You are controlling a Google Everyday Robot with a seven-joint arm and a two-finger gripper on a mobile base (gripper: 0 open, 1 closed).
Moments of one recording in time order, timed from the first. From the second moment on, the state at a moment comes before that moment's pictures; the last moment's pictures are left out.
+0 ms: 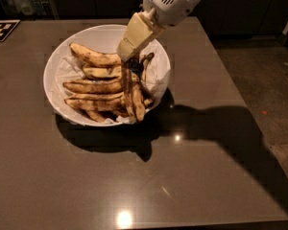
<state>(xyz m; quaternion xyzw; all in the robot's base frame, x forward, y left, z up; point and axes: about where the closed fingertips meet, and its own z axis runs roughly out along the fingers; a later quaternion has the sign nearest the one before) 0.534 0.013 0.997 -0.46 0.83 0.25 0.18</state>
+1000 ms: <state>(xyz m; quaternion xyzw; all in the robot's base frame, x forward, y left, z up) 0.523 0.008 1.010 -0.47 0.82 0.27 0.19</state>
